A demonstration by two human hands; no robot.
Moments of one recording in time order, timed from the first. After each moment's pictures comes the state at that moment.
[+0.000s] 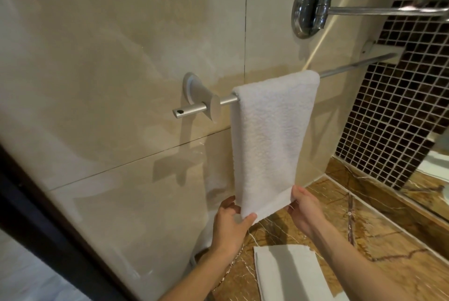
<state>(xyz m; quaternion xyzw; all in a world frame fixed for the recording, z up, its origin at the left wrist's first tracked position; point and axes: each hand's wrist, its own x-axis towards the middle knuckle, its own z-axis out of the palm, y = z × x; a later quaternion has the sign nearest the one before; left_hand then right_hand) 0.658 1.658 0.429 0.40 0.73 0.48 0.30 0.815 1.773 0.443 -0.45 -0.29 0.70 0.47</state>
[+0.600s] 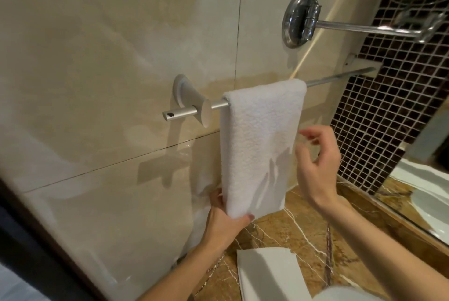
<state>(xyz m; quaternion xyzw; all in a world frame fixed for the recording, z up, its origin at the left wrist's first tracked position) 0.664 1.677 0.438 0.40 0.65 0.55 0.33 0.818 1.736 0.601 -0.36 -0.68 0.14 0.62</state>
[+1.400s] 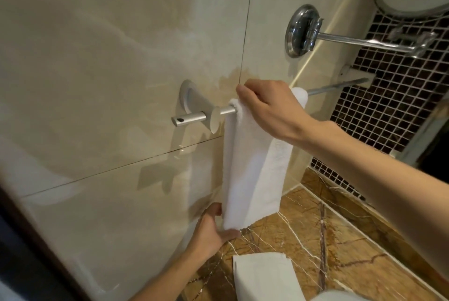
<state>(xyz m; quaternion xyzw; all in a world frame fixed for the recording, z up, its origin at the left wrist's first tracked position) 0.630 1.676 0.414 0.51 0.67 0.44 0.31 0.750 1.738 0.720 -0.29 -0.89 0.04 0.35</state>
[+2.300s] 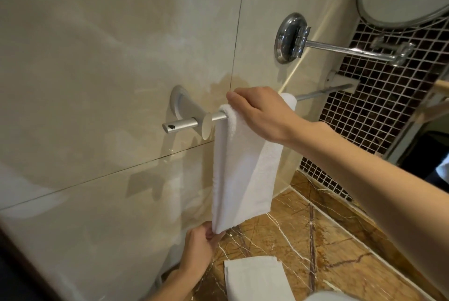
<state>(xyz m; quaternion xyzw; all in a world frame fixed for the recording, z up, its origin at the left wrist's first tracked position) 0.639 1.668 0.387 0.50 0.66 0.50 0.27 0.749 1.742 0.726 -0.28 -0.91 0.03 0.30</state>
